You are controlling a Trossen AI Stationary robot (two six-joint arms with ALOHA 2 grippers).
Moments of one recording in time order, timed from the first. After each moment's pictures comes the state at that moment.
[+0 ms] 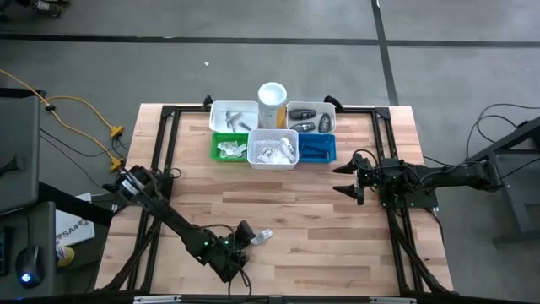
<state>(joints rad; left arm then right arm) -0.72 1.93 1.05 -0.16 -0.75 0.31 -0.02 0.26 0.01 0.03 0.02 0.34</state>
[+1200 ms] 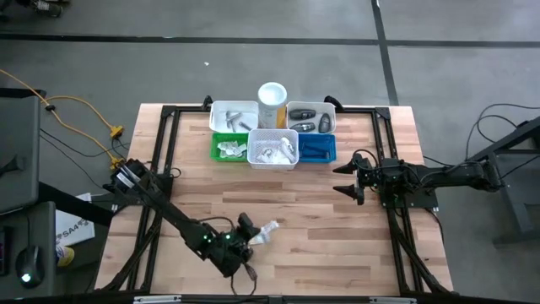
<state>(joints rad) -0.68 1.85 1.05 -0.07 -0.89 0.35 -0.02 0.26 0.01 0.03 0.02 0.34</state>
